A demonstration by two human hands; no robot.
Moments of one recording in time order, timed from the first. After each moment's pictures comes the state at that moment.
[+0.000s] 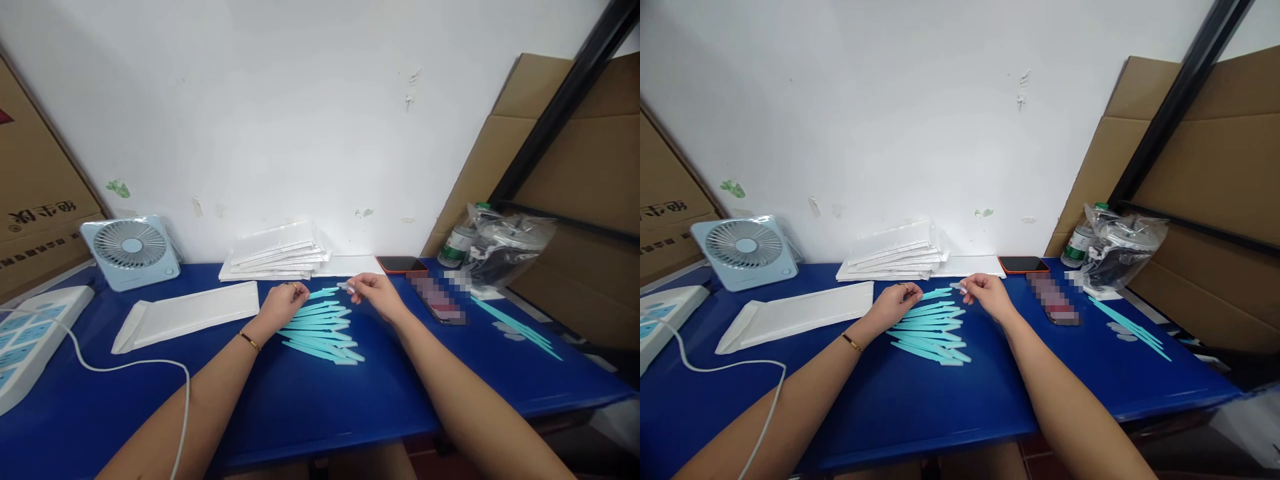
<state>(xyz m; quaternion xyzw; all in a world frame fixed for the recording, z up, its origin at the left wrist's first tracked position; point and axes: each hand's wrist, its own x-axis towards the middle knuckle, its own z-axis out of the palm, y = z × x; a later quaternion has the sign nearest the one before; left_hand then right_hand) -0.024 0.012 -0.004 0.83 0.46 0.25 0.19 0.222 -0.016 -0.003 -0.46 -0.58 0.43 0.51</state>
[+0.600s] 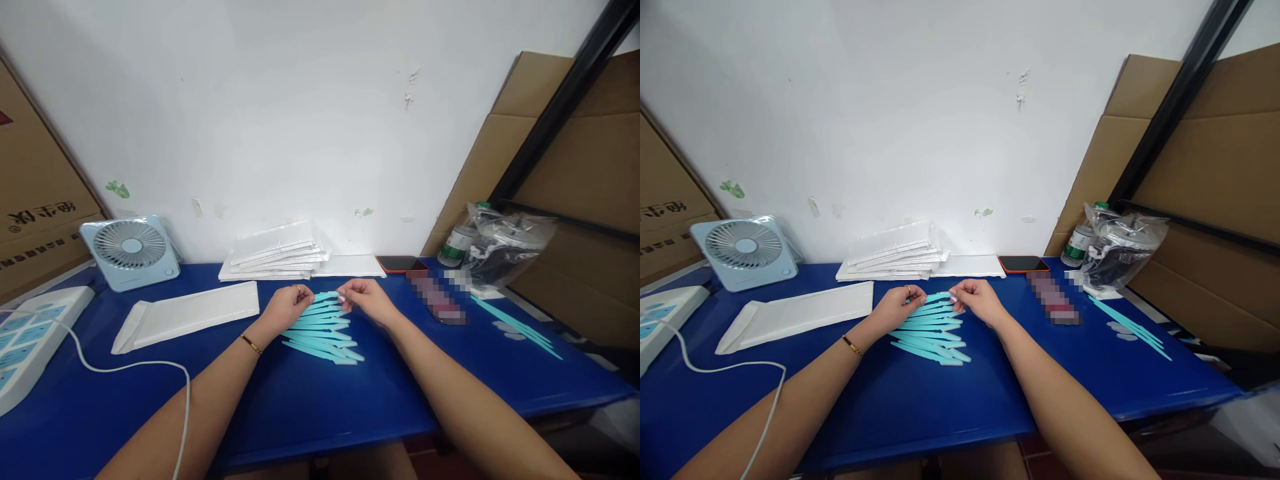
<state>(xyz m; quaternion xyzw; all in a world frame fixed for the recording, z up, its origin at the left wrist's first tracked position) -0.018 0.004 0.000 0.83 0.45 0.25 0.23 0.208 -0.021 -0.006 -0.44 -0.60 0.49 0.46</state>
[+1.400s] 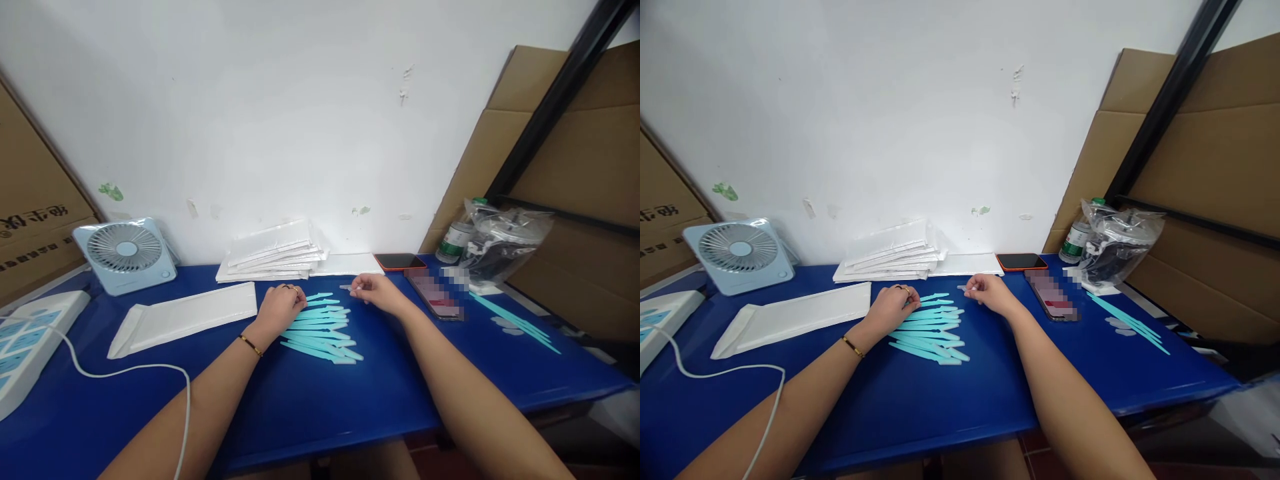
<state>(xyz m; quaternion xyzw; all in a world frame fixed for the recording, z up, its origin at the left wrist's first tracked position) -0.018 0.005 0.000 0.85 0.49 0.16 0.08 0.255 -0.006 -0.011 -0.55 -0.69 0.31 0.35</state>
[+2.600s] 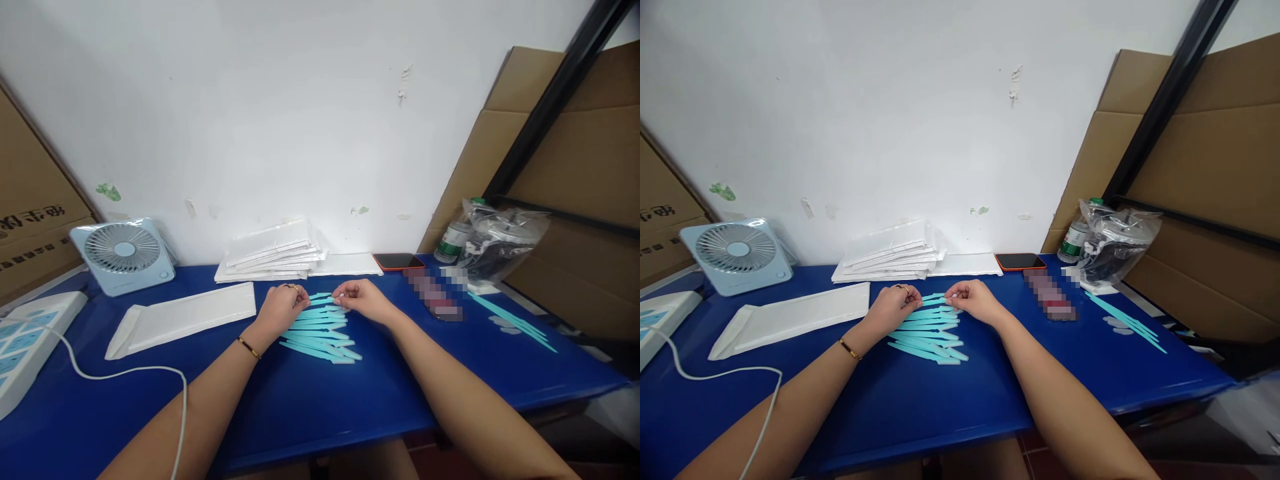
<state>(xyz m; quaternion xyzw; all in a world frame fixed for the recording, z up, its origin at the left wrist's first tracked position) -0.014 -0.001 0.008 0.85 0.47 0.19 0.11 0.215 -0.019 -0.008 -0.47 -0.66 0.45 0.38</state>
